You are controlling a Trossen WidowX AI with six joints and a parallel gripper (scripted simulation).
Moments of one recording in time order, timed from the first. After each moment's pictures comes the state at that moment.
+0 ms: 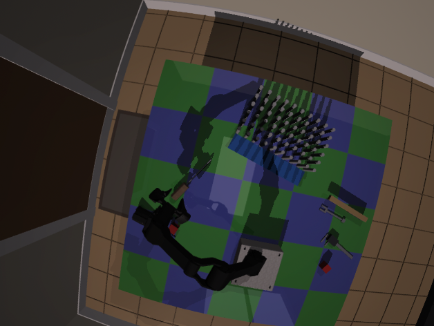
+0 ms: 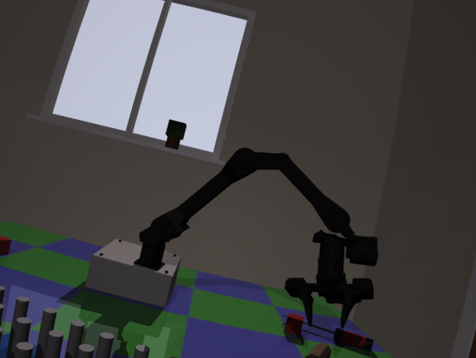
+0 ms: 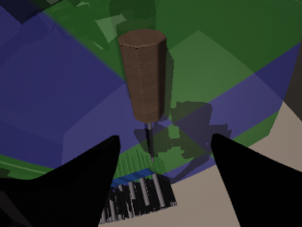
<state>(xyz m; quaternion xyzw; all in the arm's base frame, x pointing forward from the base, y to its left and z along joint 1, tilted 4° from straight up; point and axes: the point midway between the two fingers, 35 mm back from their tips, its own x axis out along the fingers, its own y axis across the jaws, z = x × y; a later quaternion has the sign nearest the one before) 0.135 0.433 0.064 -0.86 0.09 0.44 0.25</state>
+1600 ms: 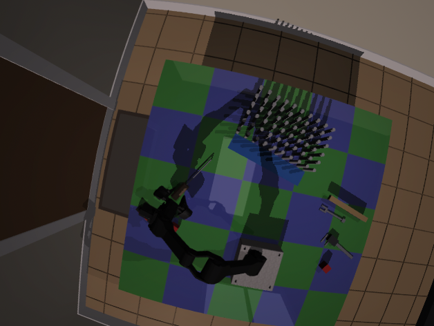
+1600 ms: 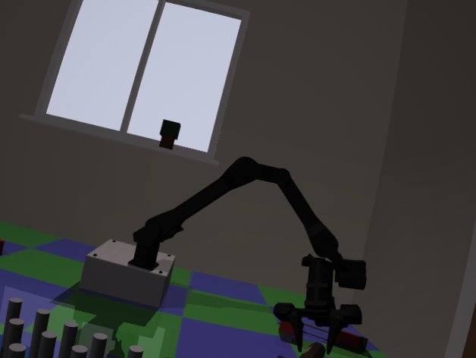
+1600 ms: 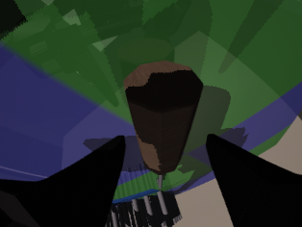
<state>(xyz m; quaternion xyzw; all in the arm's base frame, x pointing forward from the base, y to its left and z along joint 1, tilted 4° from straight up) 0.141 0.437 0.006 -0.86 0.09 0.44 0.25</state>
